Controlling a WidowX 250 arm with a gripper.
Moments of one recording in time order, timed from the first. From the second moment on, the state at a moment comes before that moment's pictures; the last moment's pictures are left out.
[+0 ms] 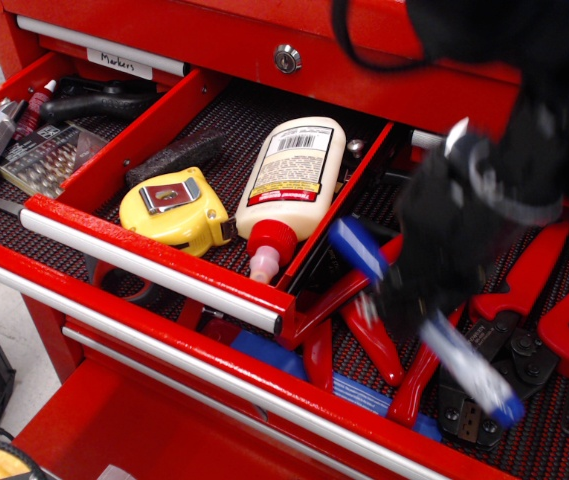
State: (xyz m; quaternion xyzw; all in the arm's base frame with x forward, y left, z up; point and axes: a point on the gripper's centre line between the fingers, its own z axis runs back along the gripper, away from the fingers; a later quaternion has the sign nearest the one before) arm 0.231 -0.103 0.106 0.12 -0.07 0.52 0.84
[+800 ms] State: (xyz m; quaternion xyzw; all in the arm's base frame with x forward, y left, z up) arm 0.272 -0.011 0.132 0.10 -0.16 0.34 0.92
